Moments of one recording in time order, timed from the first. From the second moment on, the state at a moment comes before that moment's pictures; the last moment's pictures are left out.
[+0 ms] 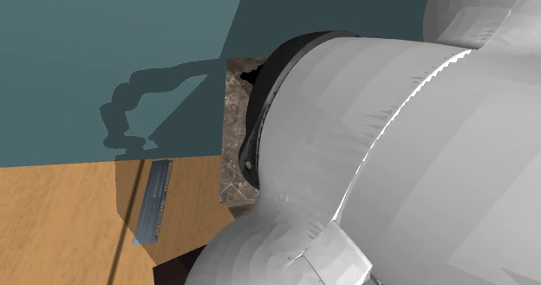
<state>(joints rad) -0.39 0.41 -0.98 -1.76 0.29 1.86 -1.21</state>
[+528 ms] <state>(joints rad) -0.38 0.37 -1.01 -1.70 0.25 1.78 -1.19</state>
